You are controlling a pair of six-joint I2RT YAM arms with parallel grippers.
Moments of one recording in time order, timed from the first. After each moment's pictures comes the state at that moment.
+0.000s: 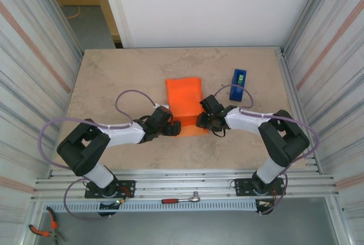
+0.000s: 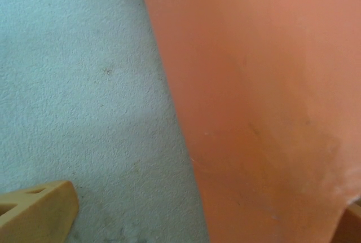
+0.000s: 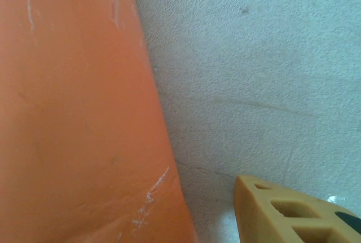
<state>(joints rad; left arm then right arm) -0.76 1.58 0.69 -0.04 -0.21 -0.54 0.66 1.64 0.85 -0.33 0.04 0.83</state>
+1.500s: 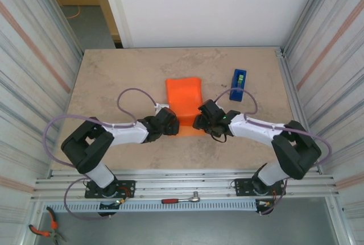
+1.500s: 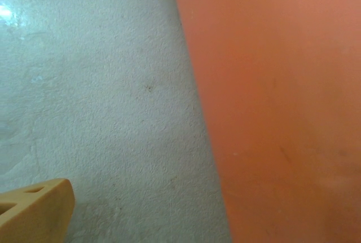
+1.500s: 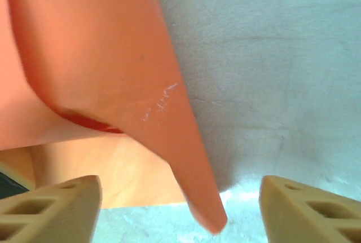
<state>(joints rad) -0.80 1.60 0.72 -0.09 -0.36 -0.54 0.75 1.46 0.80 -0.41 0.10 1.01</state>
